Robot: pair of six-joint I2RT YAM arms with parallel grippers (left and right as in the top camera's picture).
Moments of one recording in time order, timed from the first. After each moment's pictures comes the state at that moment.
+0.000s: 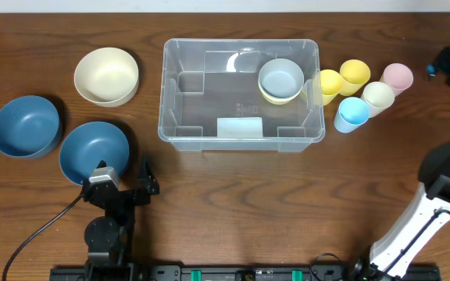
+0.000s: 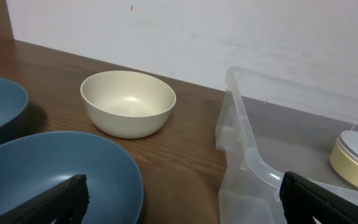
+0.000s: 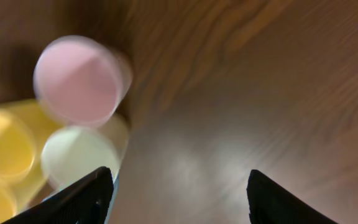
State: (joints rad) left arm -0.03 0.01 0.03 -0.13 -0.08 -0.26; right arm -0.45 2.23 2.34 -1.48 0.01 0.32
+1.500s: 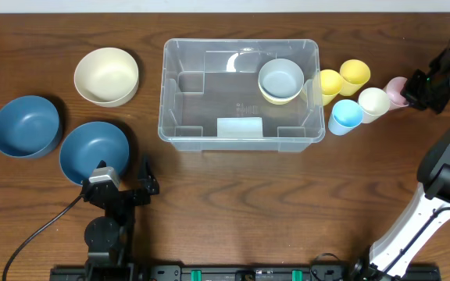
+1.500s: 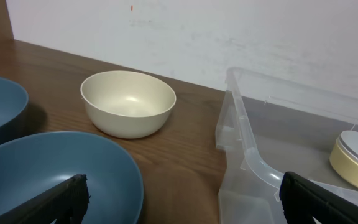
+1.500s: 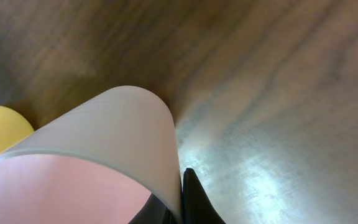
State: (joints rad) left arm -0.03 0.01 0.03 -0.13 -0.08 -0.26; right arm -0.42 2.22 1.87 -1.06 -0.11 0.24
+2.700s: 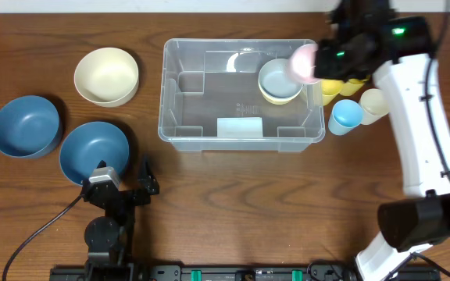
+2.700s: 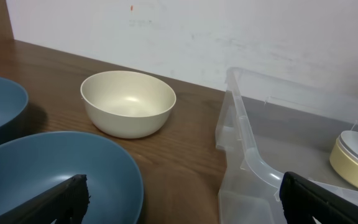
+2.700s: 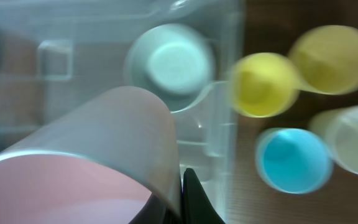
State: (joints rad) left arm -0.03 0.01 0.03 -0.13 -0.08 -0.26; right arm 0.22 1.84 2.00 -1.28 -0.12 0.26
